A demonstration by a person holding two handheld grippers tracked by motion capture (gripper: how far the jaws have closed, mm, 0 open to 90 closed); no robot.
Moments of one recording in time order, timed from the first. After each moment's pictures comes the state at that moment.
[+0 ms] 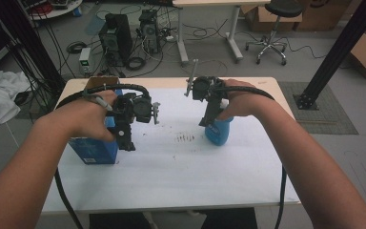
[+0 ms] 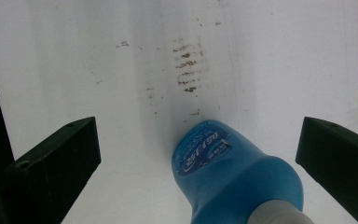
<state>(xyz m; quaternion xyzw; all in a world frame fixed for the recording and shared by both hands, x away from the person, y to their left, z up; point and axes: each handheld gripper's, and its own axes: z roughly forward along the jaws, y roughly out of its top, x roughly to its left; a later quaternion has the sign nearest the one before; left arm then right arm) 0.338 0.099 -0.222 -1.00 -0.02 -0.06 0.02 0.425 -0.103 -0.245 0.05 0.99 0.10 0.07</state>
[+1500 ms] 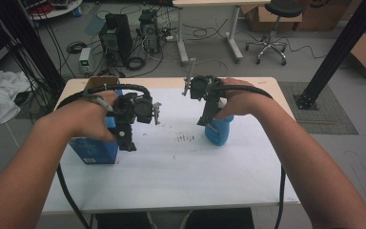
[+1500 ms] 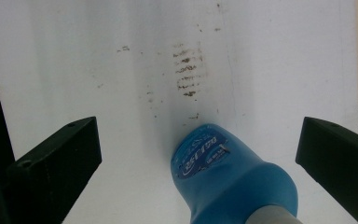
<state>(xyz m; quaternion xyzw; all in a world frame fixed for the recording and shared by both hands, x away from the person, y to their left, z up) 0.336 0.097 -0.220 -1.00 -0.01 -0.06 0.02 0.423 -0.098 -0.241 0.05 0.99 0.10 0.07</state>
